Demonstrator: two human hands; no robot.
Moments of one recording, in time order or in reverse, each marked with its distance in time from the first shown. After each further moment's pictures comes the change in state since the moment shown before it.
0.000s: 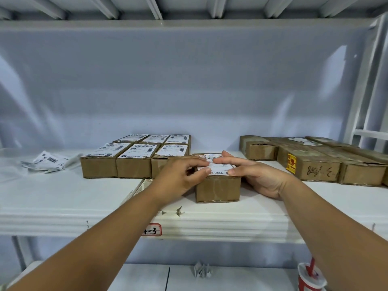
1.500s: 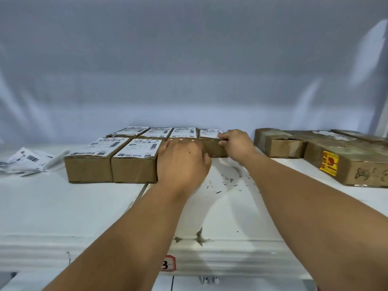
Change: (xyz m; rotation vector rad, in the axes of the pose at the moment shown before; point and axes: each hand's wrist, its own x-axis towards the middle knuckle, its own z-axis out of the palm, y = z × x) left_hand 0.040 -0.025 0.002 0.746 0.312 -0.143; right_hand 0.171 0.022 -0.020 -1.072 0.615 -0.069
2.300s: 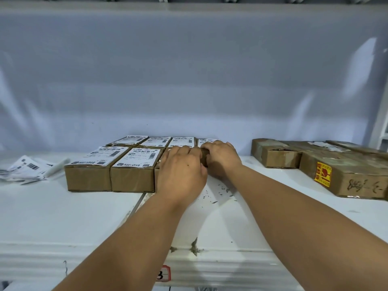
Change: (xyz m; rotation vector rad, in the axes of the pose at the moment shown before) left_hand -0.002 0.003 -0.002 -0.086 -0.019 0.008; right_hand -0.006 -0.026 0.014 -0.284 -0.052 -0.223
